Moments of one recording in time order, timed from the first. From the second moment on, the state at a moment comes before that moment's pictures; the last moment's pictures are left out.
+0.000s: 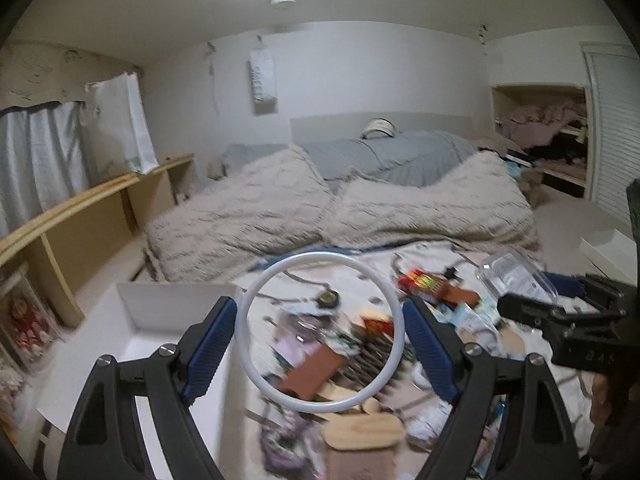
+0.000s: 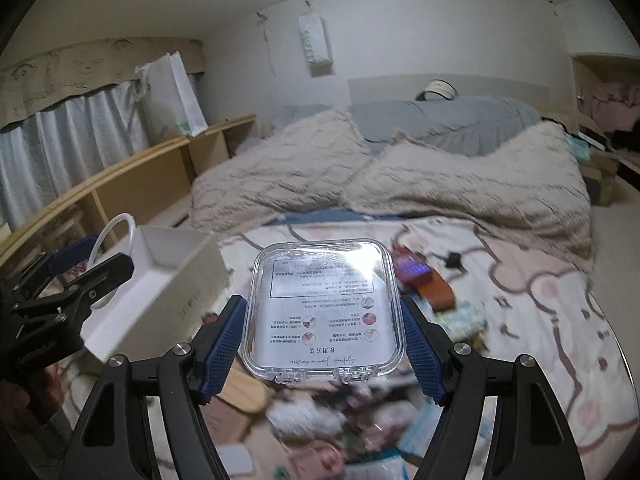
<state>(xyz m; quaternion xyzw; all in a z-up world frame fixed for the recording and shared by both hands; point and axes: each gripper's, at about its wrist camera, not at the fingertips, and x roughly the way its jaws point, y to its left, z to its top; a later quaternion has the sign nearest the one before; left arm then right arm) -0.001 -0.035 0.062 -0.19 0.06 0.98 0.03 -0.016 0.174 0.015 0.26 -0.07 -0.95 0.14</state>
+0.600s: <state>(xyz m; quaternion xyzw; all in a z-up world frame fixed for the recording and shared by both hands) -0.031 -0.165 0.059 -0.21 0.04 0.97 -0.12 -0.066 0.079 0.049 0.27 -0.07 -0.93 0.23</state>
